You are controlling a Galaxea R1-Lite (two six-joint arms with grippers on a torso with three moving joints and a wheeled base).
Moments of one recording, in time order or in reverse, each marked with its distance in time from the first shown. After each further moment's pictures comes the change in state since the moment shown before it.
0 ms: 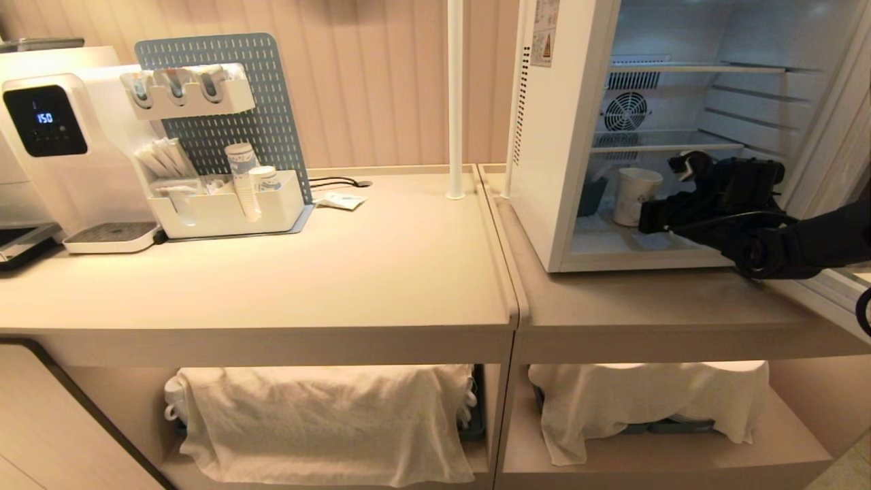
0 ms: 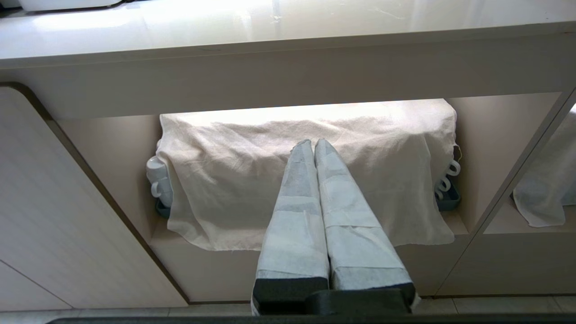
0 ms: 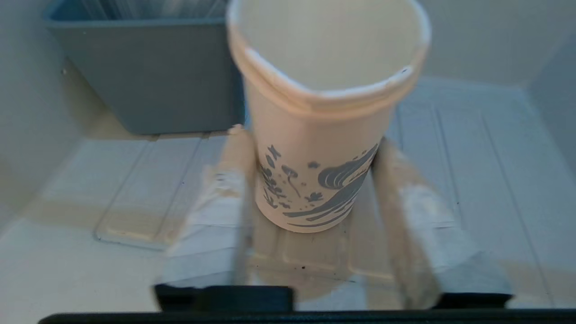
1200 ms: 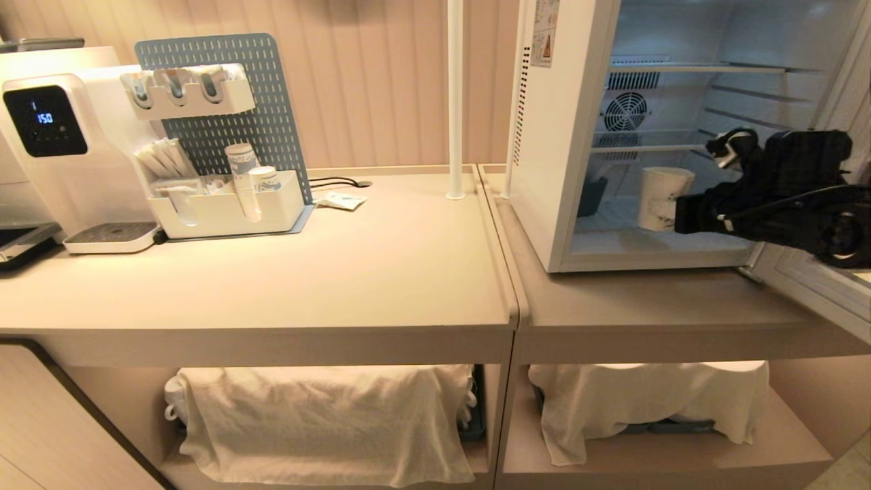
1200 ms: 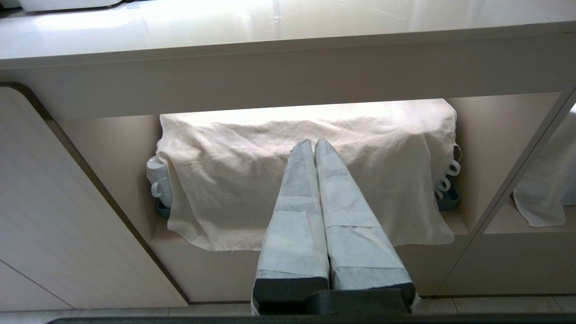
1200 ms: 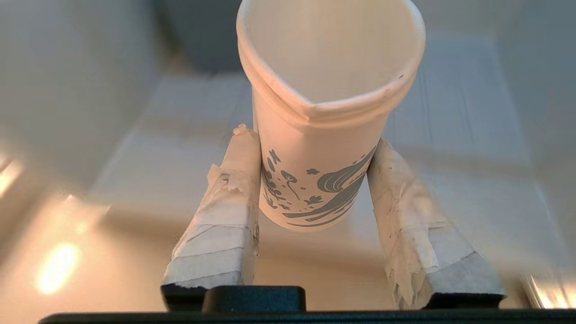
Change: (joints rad) left arm 0.000 0.000 0.000 0.000 0.000 0.000; right arm -0.003 -0.312 0.207 0.247 0.003 -0.027
